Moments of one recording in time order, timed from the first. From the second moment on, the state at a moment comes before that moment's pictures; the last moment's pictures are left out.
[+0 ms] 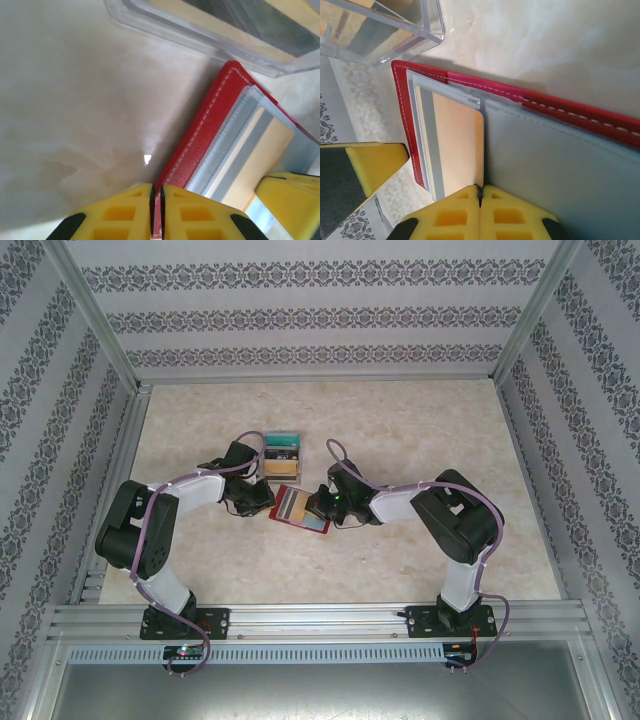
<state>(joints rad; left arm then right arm) -0.31 1.67 0.89 -0.41 0.39 -0.69 0.68 1.86 0.83 0.23 -0.43 1.17</state>
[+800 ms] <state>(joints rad) -0.37 1.77 0.98 -0.41 0.43 -0.68 0.68 1.86 0.84 0.21 -0.44 1.17</state>
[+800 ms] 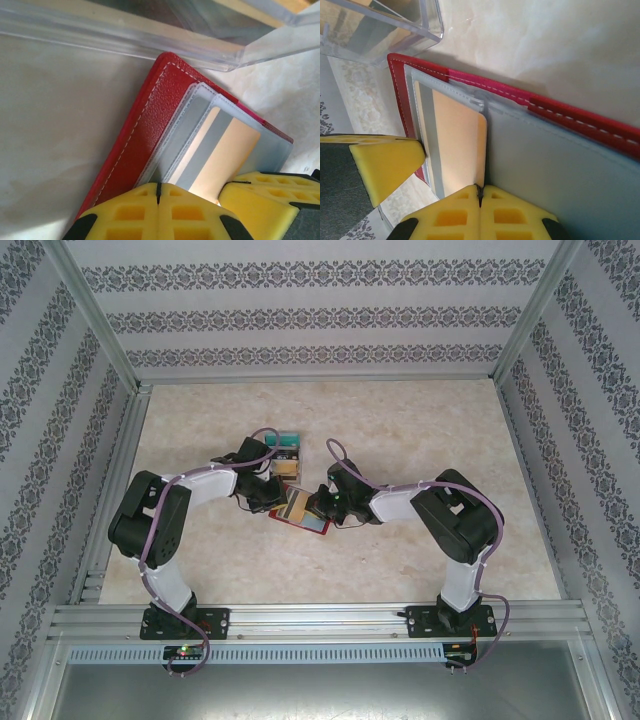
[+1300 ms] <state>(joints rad) -0.37 1.77 0.99 -0.43 0.40 -0.69 0.65 1.85 0.82 0.21 -0.47 1.14</state>
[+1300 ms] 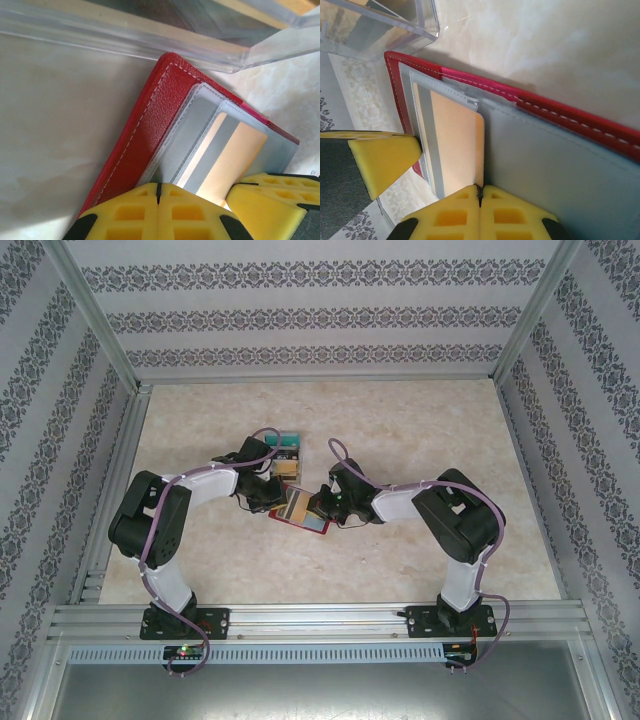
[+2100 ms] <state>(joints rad) -0.37 1.77 0.99 -0.44 0.40 -0.69 0.62 1.83 0.81 0.18 -0.49 1.10</state>
